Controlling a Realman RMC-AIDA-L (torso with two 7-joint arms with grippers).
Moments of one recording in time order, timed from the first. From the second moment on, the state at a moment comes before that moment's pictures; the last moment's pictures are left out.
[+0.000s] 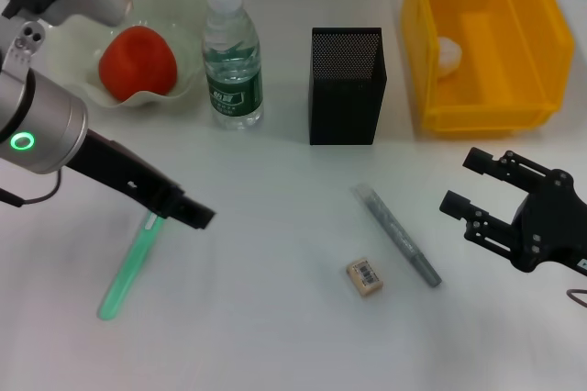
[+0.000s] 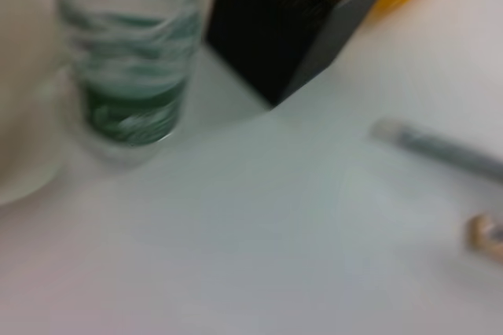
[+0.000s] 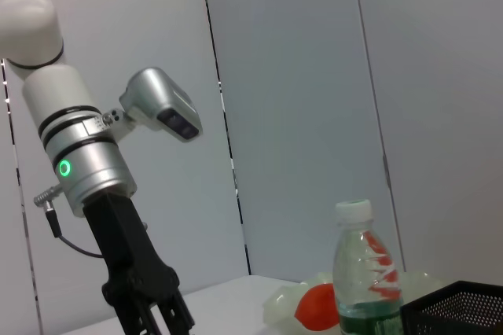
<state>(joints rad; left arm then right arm) -0.50 -2.07 1.34 1.51 2.45 1.71 -2.63 0.29 2.08 -0.58 -0.31 -1.75 -1.73 0.79</state>
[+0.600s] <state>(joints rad) -0.59 -2.07 1.38 1.30 2.64 1.63 -2.66 0.30 2.08 -0.58 -0.29 -1.75 -1.70 0.79</state>
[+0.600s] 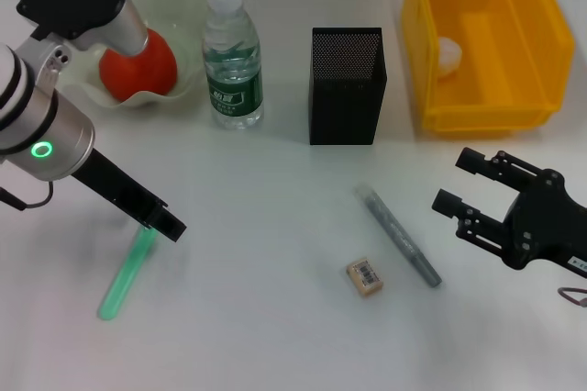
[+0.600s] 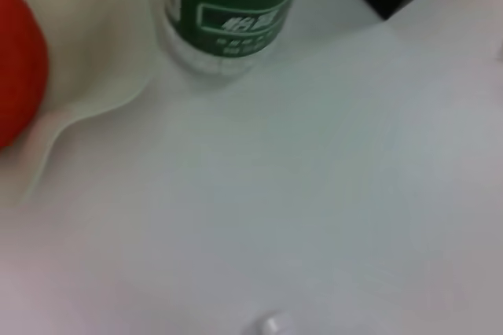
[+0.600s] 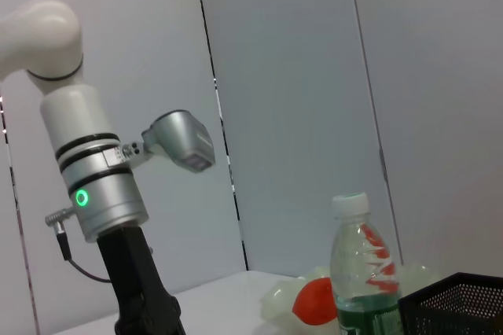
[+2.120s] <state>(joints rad) -0.62 -2.07 1.43 1.19 2.70 1.54 -2.66 0.30 2.08 -0.58 -0.28 -1.75 -1.69 0.79</state>
